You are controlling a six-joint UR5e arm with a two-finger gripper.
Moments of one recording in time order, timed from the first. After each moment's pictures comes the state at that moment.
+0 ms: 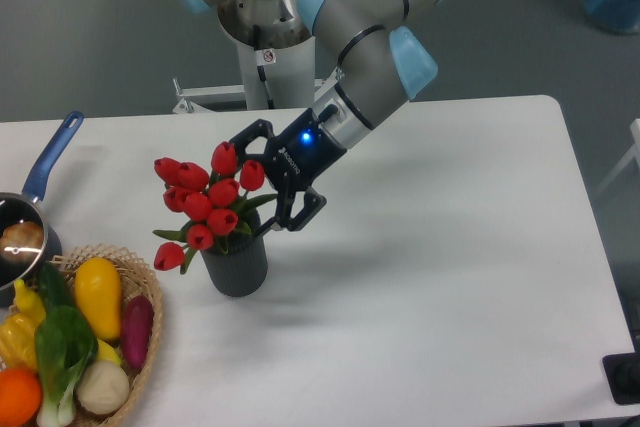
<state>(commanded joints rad) 2.57 -1.75 -1.93 -1.15 0.55 1.53</state>
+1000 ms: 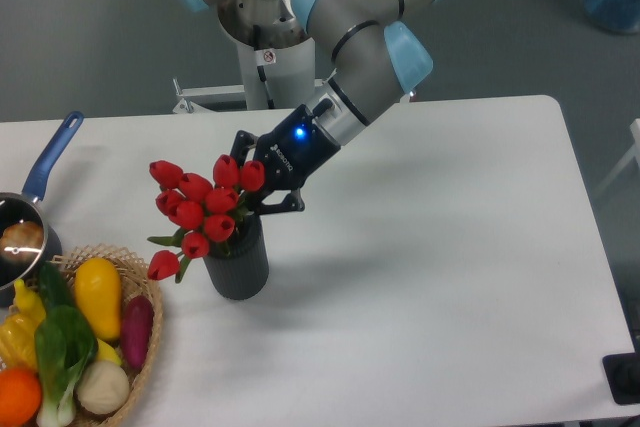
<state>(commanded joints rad) 2.59 -1.66 -1.90 -1.15 0.51 1.36</state>
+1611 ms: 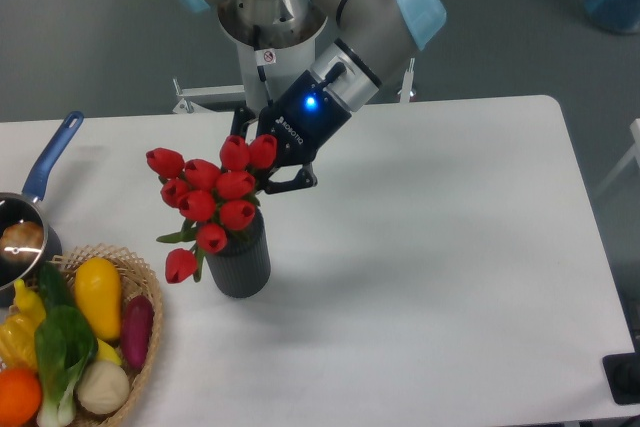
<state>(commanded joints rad) 2.62 -1.64 -1.80 -1.15 0.46 1.12</state>
